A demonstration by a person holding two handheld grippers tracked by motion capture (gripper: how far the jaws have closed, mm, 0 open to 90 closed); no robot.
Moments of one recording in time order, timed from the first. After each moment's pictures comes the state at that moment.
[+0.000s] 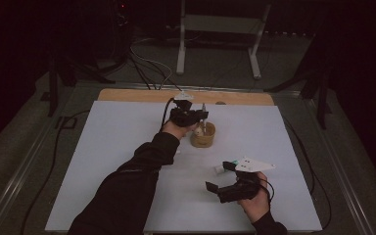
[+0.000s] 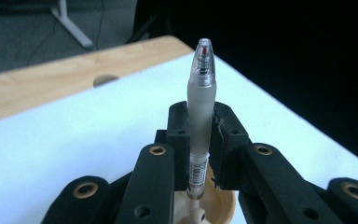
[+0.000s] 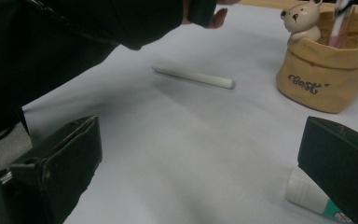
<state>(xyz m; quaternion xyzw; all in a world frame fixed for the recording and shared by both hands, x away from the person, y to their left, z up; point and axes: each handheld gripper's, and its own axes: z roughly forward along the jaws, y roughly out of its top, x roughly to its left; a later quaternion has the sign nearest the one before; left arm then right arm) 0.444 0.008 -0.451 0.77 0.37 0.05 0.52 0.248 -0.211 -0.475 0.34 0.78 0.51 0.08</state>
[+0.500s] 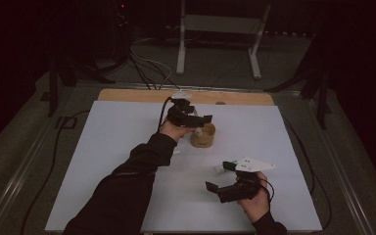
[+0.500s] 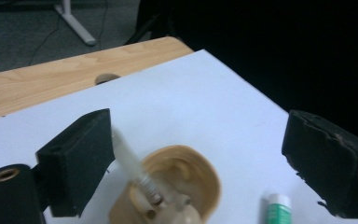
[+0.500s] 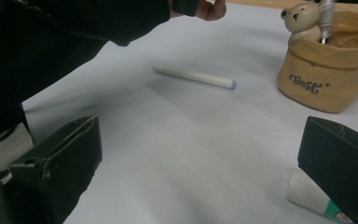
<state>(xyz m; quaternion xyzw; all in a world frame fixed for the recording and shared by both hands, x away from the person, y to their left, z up) 0.431 0.016 -0.432 0.76 0.38 0.05 0.53 0.248 -0.211 -0.475 0.35 0.78 0.52 0.08</state>
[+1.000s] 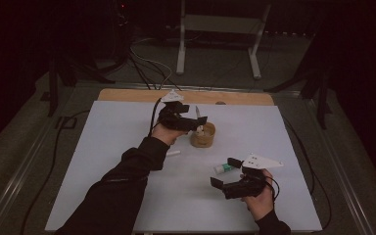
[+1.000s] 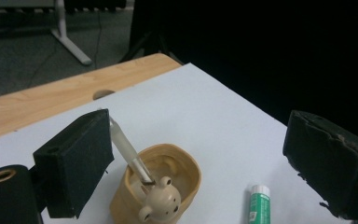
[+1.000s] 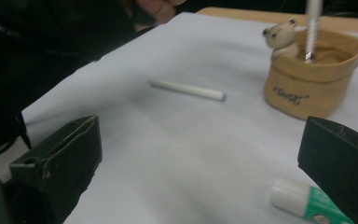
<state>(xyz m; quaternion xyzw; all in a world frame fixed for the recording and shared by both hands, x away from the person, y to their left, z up) 0.404 0.040 -0.414 0.75 0.34 0.07 0.56 0.250 -0.223 -0.465 0.35 0.76 0.53 0.09</state>
